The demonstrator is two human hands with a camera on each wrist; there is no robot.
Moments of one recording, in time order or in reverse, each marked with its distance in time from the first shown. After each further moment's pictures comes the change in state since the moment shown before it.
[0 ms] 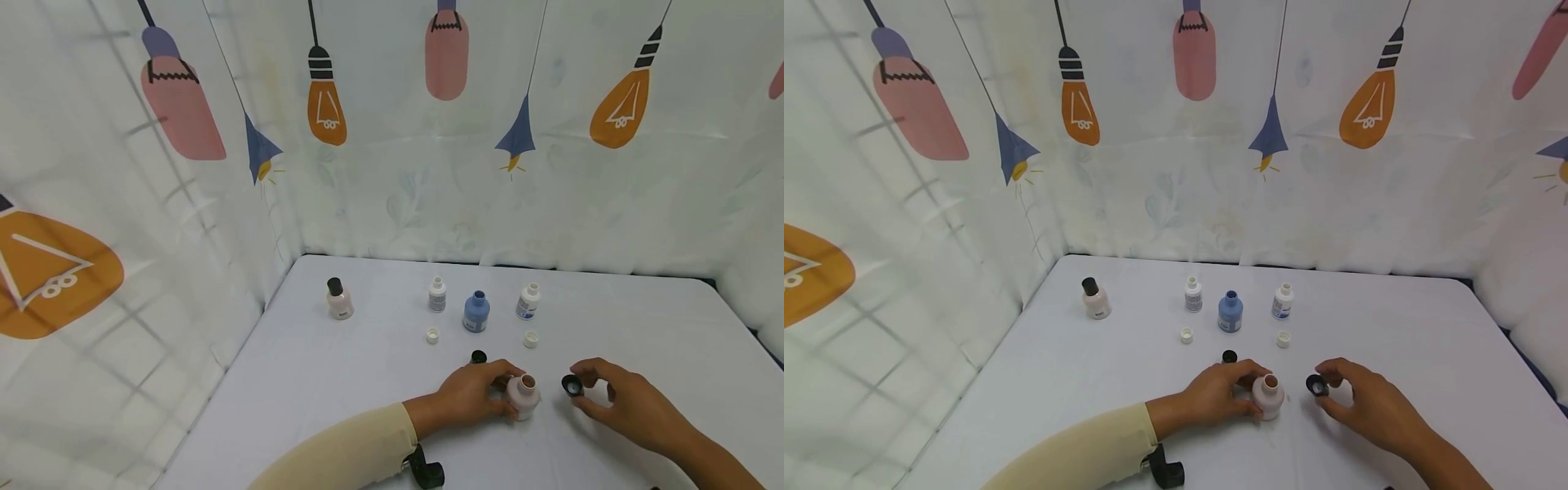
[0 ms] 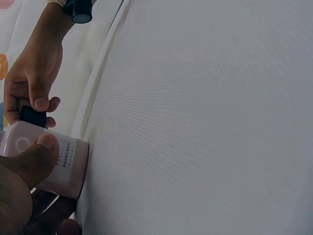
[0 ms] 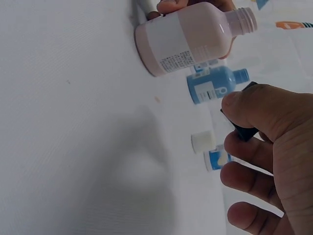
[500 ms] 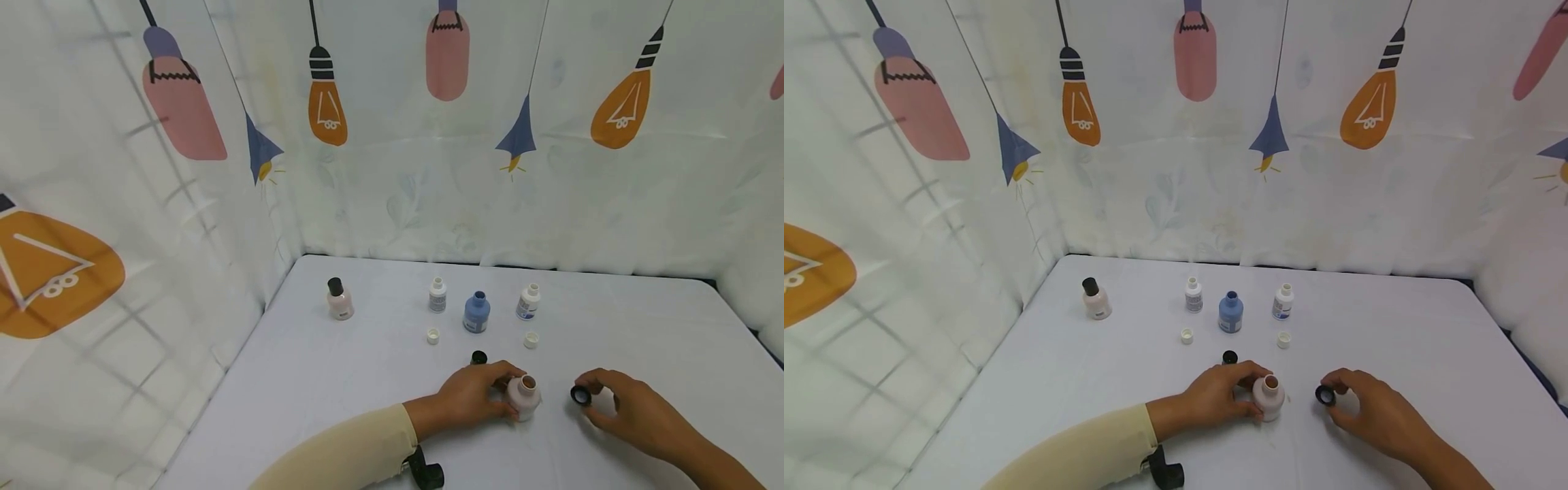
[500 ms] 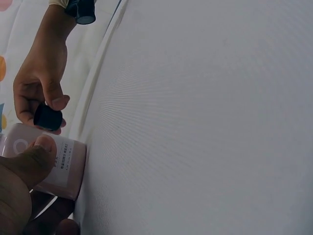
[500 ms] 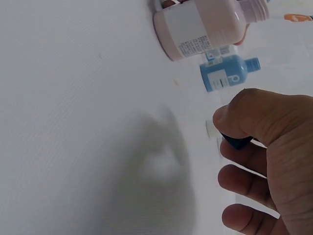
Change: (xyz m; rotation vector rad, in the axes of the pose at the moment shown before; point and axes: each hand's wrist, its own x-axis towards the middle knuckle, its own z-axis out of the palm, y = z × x) left_hand 0.000 0.001 0.000 0.005 0.002 0.023; right_hand -0.008 0.014 0.006 -0.014 -0.032 -0.032
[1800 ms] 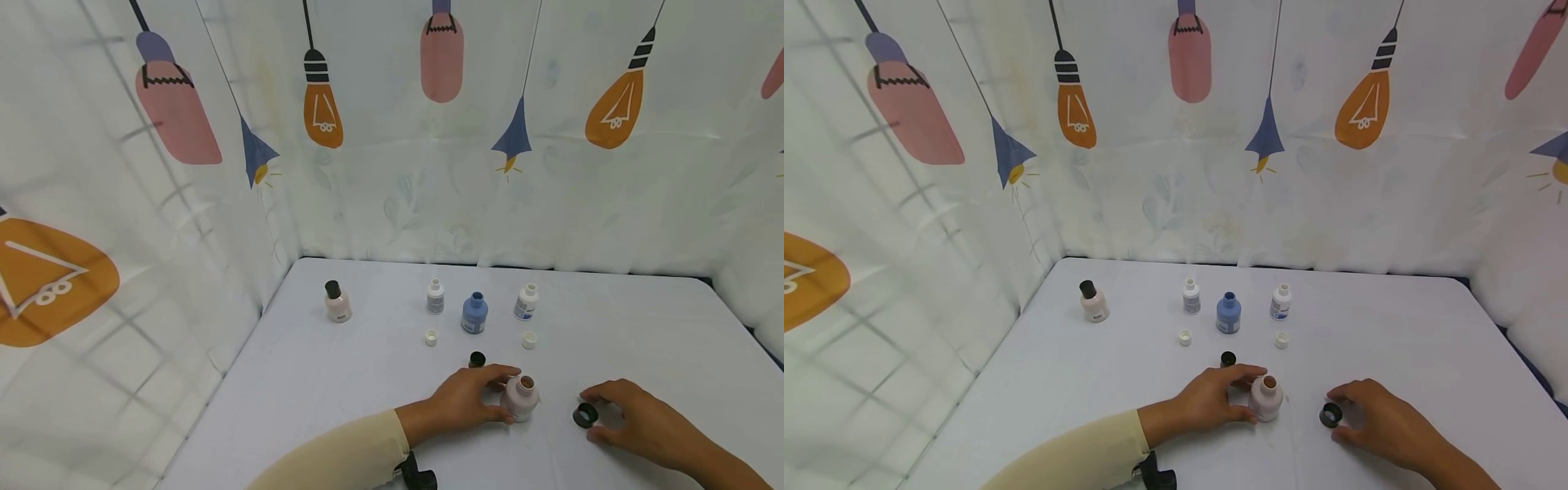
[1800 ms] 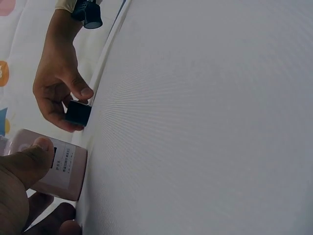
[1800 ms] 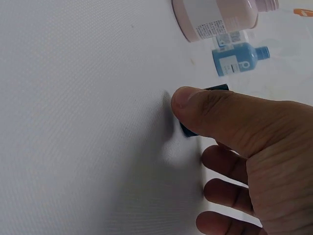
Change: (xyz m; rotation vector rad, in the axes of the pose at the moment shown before) left_hand -0.008 -0.002 0.000 -0.058 0.008 -0.023; right_hand -0.008 0.016 -0.005 -0.041 -0.253 0.168
